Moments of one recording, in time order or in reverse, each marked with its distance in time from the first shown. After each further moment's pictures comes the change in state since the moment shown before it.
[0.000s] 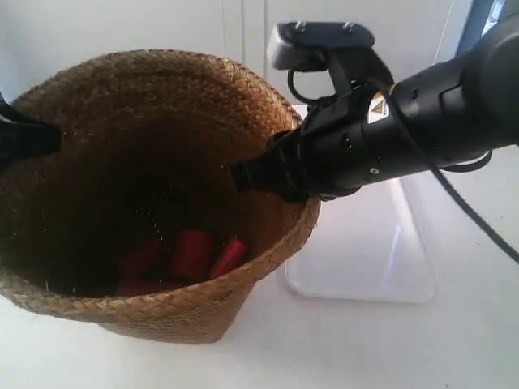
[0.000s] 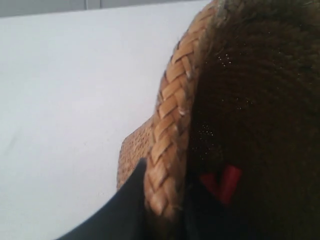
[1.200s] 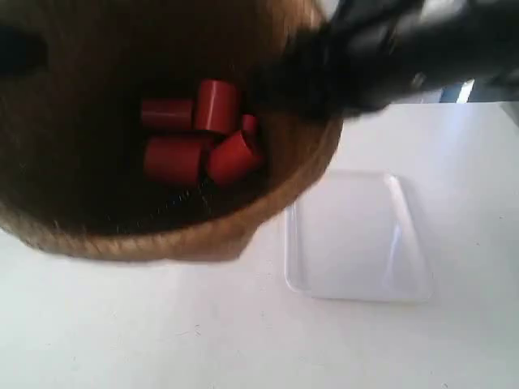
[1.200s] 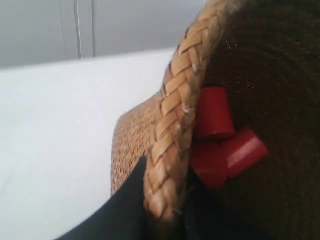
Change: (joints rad) left arm 0.009 0.012 -0.096 -0.083 -0.033 0.084; right arm -0.014 -0.019 -0.137 -0.077 0.089 0.000
